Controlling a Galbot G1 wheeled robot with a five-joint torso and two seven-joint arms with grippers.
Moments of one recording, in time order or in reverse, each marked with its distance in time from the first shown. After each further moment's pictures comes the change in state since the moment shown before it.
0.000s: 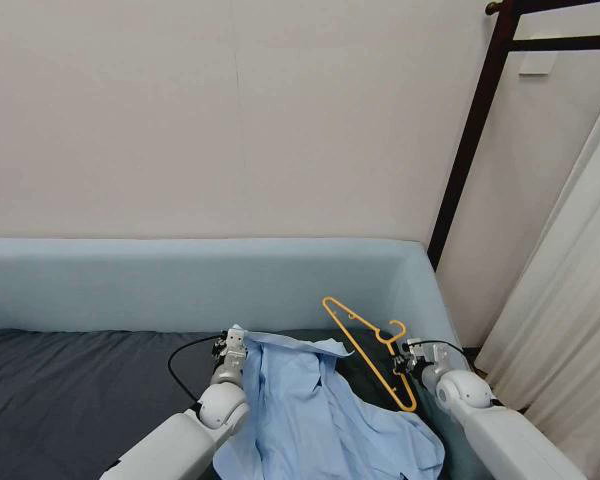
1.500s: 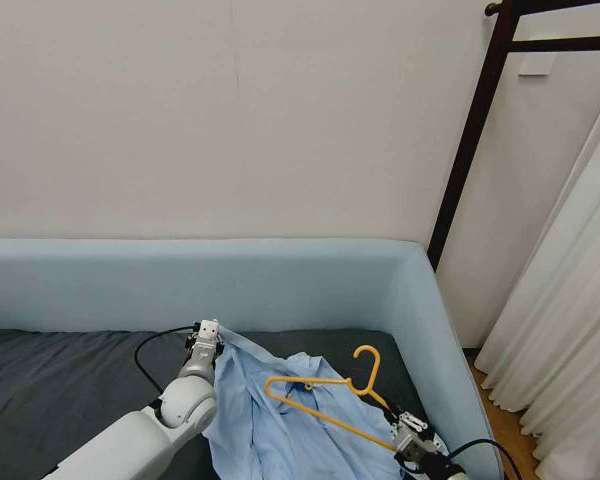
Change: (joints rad) left arm -0.005 0.192 0.018 -0.259 -0.177 0.119 -0.047; right arm -0.731 -0.185 0.015 0.581 -0.998 0.503 0.203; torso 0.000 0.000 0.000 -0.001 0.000
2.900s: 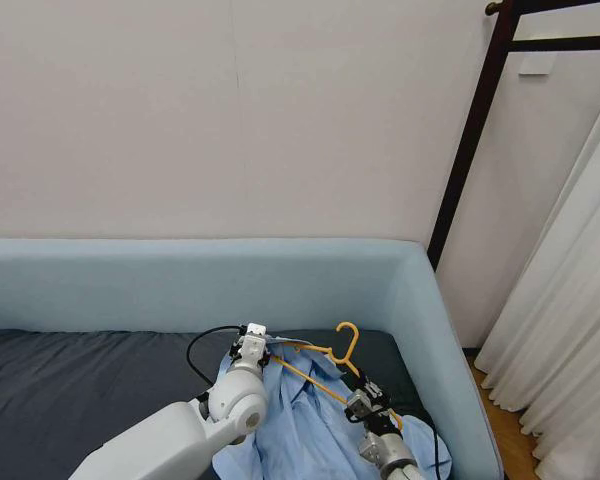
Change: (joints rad) left arm -0.122 -0.092 0.153 -0.172 -0.320 0.197 -0.250; right arm 0.392 0.236 -0.264 -0.257 0.028 -0.345 0.278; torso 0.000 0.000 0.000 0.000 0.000
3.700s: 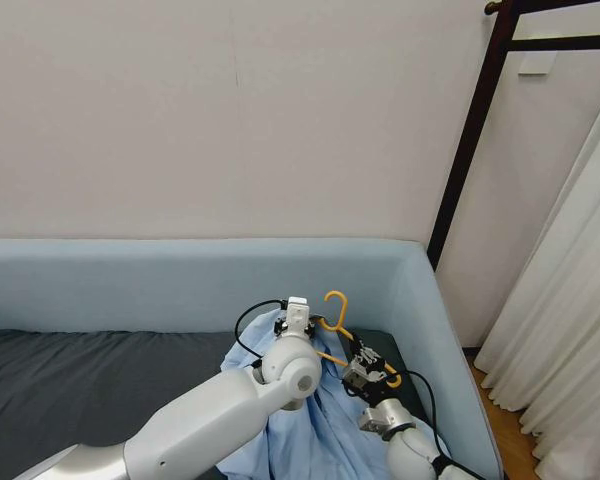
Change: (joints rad) left arm -0.183 -0.231 0.082 0.105 -0.151 -0.031 -0.141; right arm 0.116 -0.021 0.013 -0.050 -0.208 0.092 -0.015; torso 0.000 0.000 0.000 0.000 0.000
